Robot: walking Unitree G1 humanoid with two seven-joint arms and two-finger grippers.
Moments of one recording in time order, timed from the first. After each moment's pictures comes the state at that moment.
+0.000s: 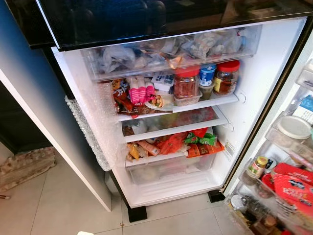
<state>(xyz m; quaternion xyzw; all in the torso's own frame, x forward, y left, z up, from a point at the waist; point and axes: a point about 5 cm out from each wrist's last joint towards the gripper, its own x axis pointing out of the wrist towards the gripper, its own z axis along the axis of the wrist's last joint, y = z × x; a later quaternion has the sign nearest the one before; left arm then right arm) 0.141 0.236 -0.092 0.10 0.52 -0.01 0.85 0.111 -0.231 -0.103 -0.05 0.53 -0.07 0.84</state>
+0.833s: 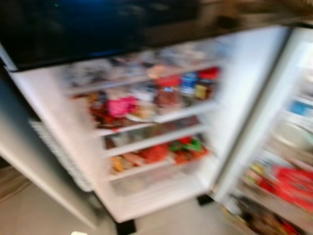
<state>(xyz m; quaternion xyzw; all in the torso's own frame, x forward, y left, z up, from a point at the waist) 0.136 0.252 -0.089 0.09 0.52 0.00 0.85 0.098 -0.236 -0.105 -0.04 0.54 -0.08 0.83</state>
